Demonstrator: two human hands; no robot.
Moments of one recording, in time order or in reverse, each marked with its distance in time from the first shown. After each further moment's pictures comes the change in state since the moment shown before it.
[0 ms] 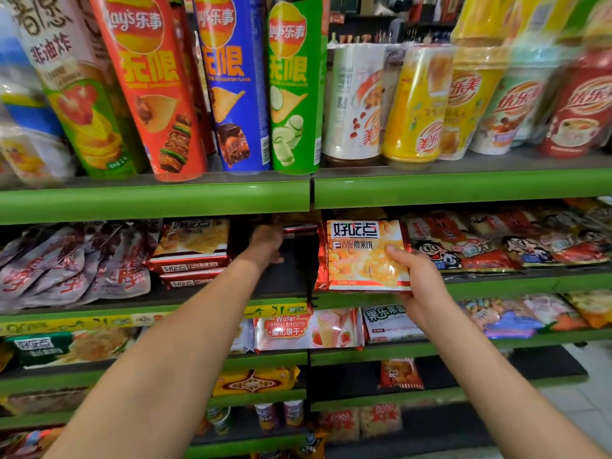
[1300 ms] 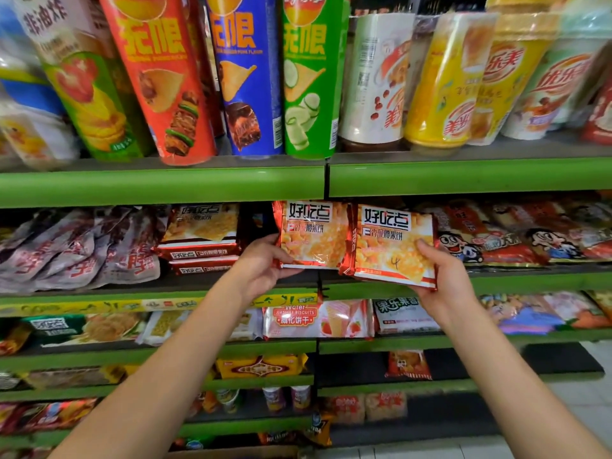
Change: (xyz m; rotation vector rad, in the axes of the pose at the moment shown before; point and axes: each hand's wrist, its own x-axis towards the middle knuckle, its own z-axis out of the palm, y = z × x) left_hand -0.042 -0.051 -0.031 -0.624 -0.379 -0.080; right_hand 0.011 0.006 -0.017 0.190 -0.003 0.065
